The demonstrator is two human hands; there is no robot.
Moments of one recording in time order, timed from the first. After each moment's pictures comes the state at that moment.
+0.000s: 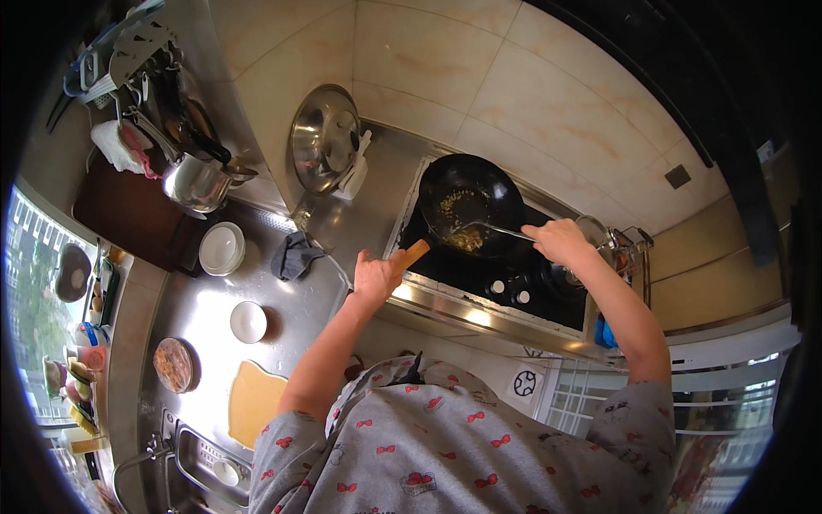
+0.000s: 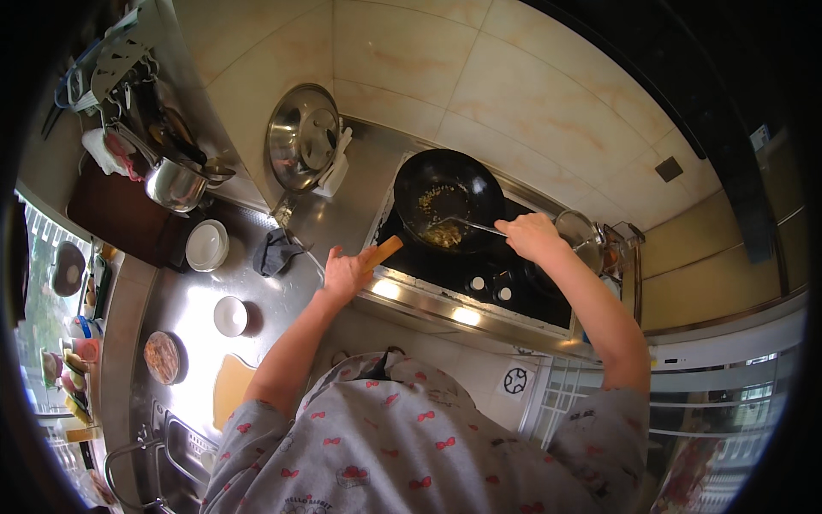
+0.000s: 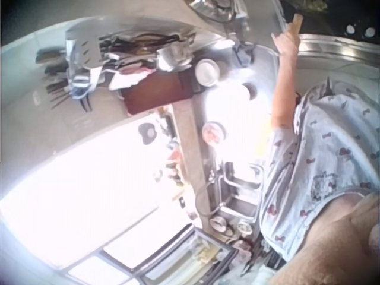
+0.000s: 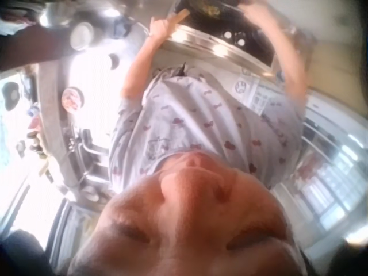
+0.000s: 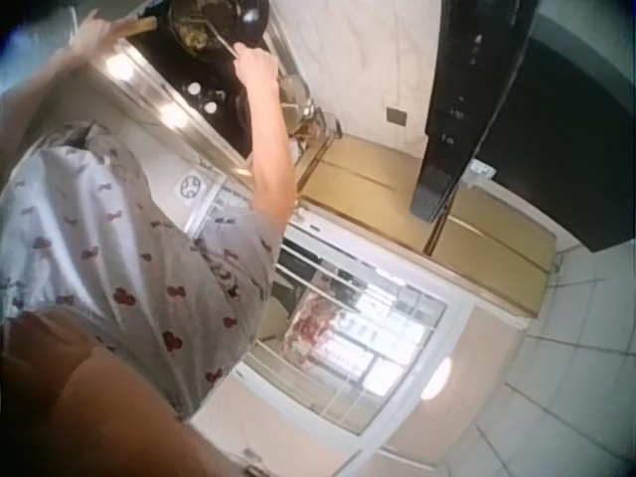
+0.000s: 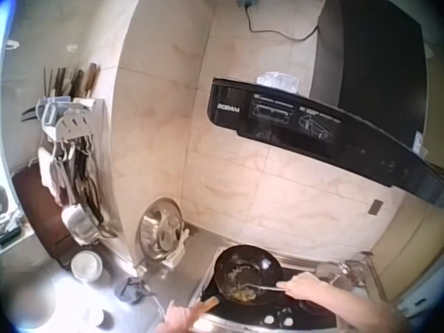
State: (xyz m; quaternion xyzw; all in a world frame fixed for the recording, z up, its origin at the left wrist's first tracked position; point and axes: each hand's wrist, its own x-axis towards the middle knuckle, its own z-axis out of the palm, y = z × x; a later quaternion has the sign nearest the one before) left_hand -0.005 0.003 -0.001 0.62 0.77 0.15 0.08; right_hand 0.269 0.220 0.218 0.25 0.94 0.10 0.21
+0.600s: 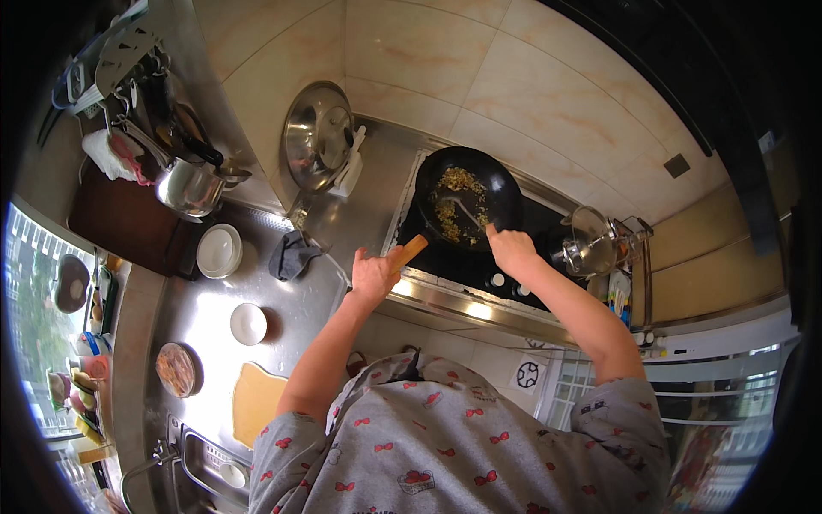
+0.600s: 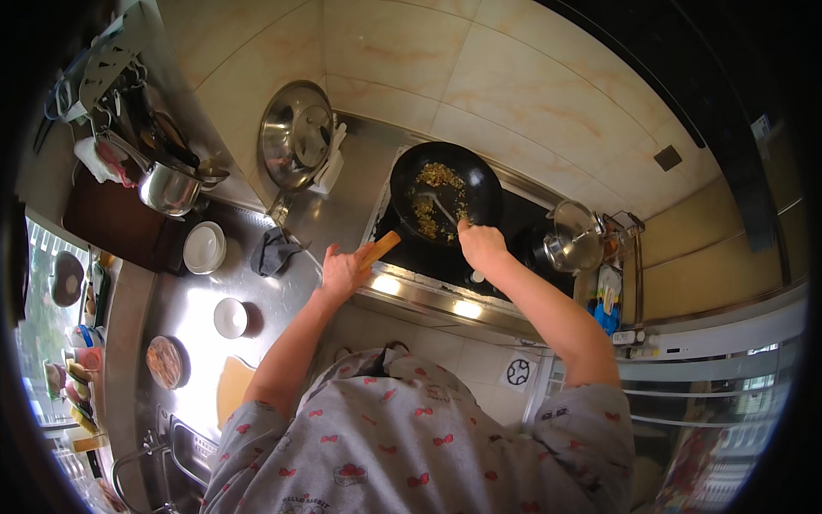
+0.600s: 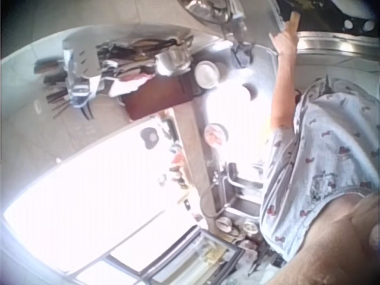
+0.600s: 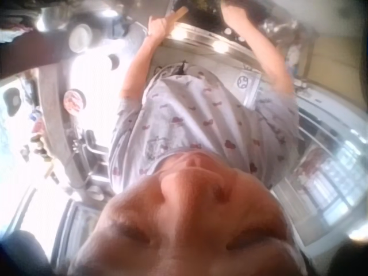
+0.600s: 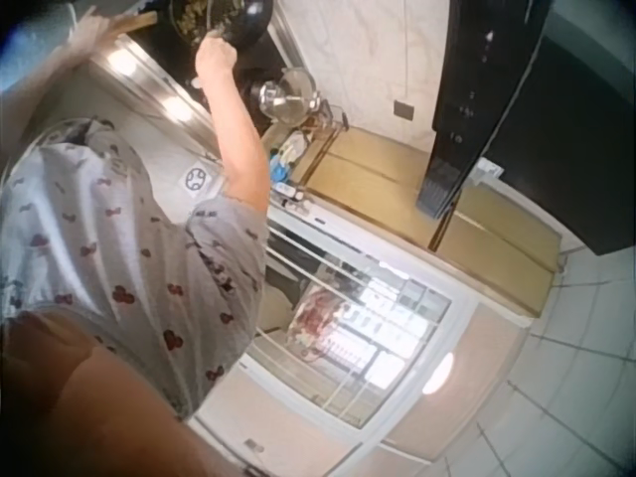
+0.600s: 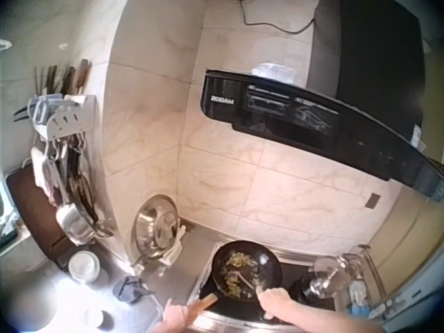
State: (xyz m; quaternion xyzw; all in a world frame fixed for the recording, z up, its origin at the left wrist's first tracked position) left_hand -0.008 0.001 0.000 0.62 0.77 0.16 0.07; right_hand 0.227 0.189 0.119 0.32 0.93 0.09 0.16
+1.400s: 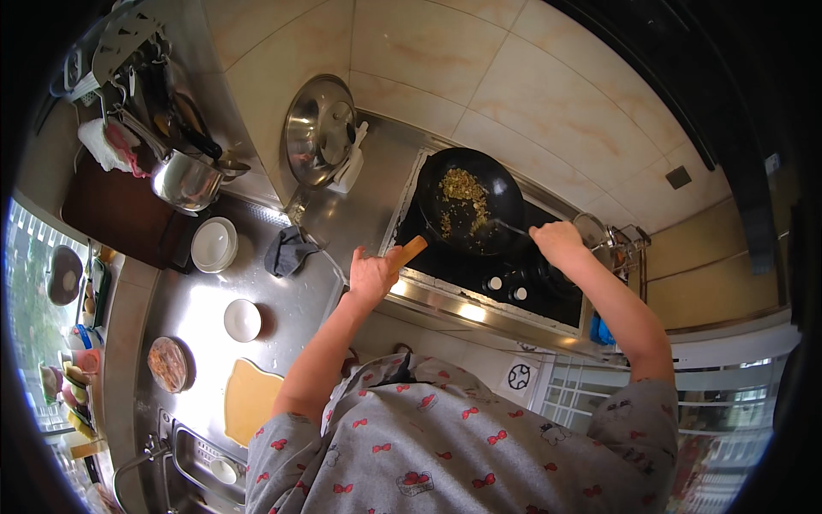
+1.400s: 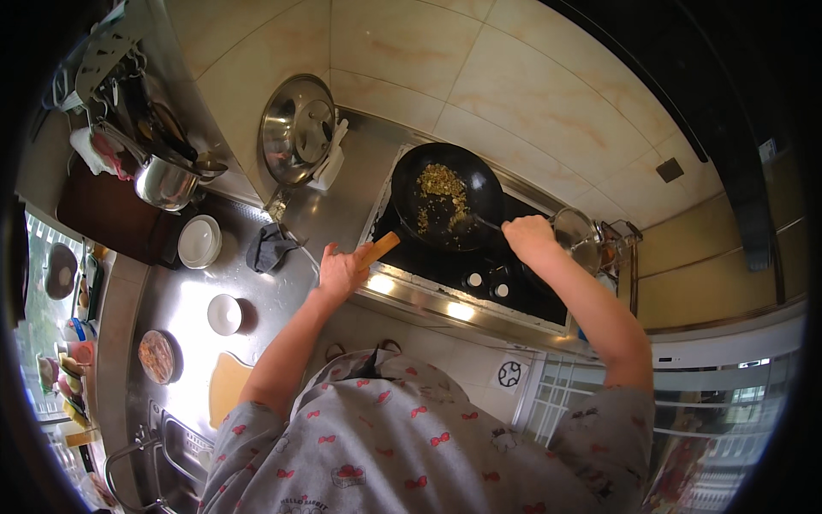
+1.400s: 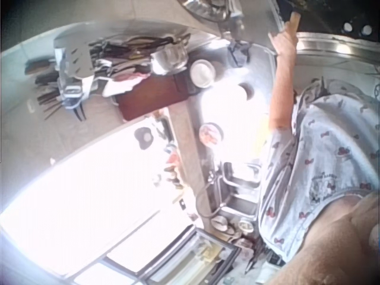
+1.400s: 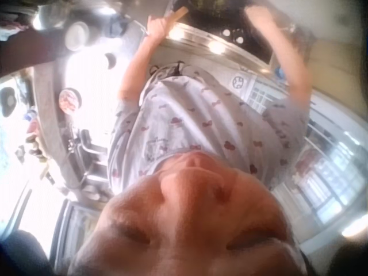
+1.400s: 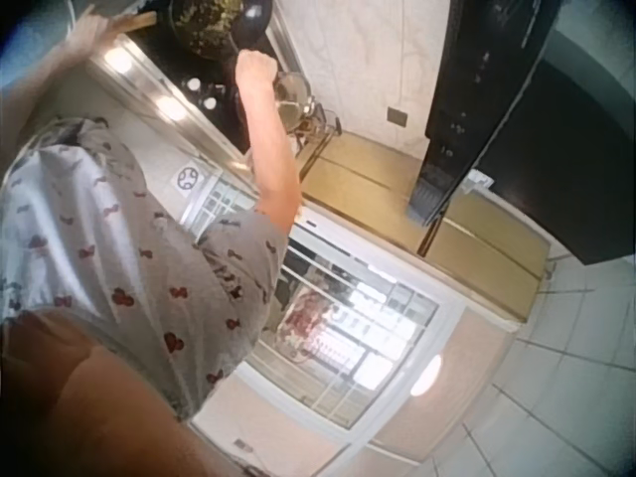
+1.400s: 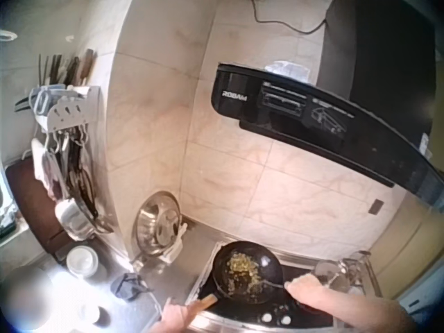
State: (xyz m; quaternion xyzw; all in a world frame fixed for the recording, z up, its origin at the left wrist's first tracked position) left_hand -0.005 0.004 -0.002 0.61 0.77 0.15 0.08; right_hand 0.271 0.229 0.190 0.28 0.90 0.20 0.27
